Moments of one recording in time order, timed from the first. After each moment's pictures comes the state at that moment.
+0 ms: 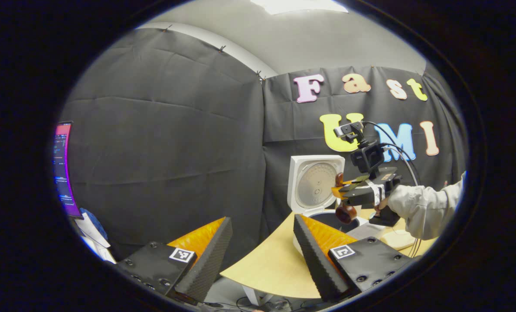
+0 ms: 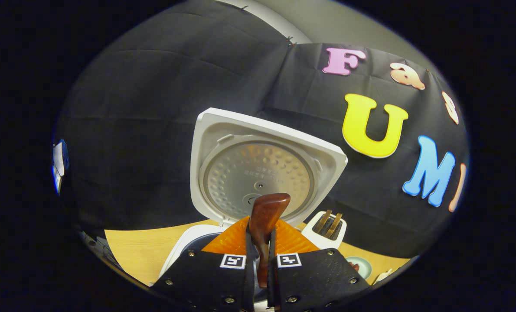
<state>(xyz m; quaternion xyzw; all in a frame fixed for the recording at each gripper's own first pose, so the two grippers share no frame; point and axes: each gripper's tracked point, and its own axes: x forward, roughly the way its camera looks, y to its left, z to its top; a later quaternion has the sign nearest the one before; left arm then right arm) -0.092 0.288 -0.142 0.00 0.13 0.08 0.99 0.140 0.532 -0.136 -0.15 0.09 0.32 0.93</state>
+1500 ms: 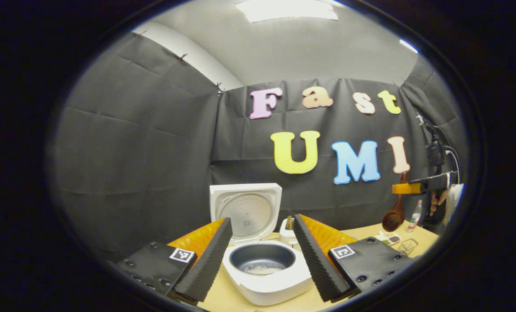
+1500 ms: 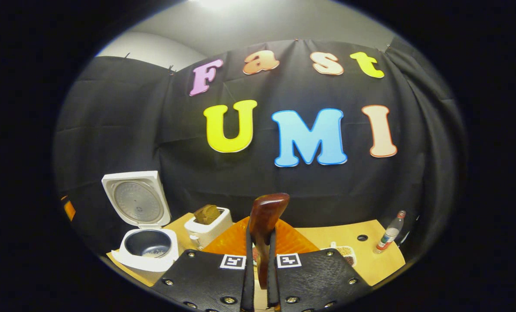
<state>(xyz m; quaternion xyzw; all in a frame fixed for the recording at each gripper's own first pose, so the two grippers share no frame) -0.080 0.206 -0.091 -0.02 0.06 -0.05 1.00 0.144 0.115 -0.092 0.06 0.12 0.08 0.99</state>
